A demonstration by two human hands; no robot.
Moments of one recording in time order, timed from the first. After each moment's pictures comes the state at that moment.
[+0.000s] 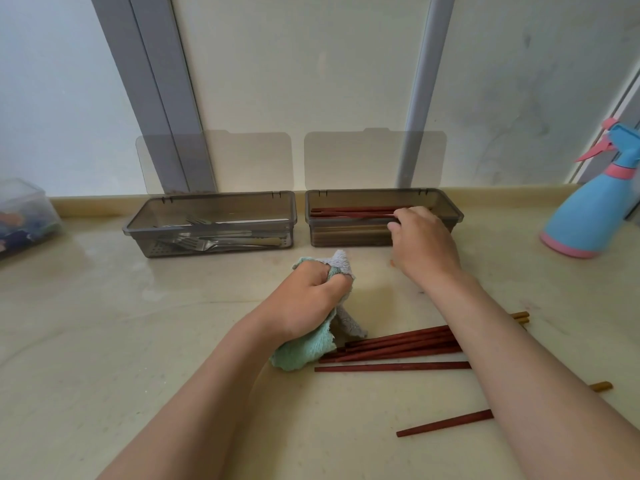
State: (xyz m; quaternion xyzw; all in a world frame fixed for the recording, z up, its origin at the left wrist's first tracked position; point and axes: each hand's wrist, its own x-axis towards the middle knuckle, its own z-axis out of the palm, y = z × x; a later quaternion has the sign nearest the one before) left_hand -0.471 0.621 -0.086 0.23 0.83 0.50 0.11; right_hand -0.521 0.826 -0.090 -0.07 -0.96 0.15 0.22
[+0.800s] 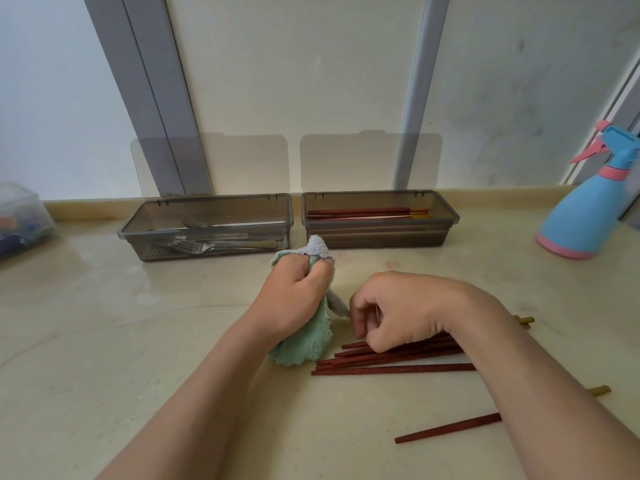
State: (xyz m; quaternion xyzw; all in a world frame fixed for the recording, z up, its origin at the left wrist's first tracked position) left_hand -0.481 0.619 -0.093 0.19 0.83 0.53 -0.02; right_hand -0.453 0.798 -0.056 0.18 -0.95 0.16 -0.21
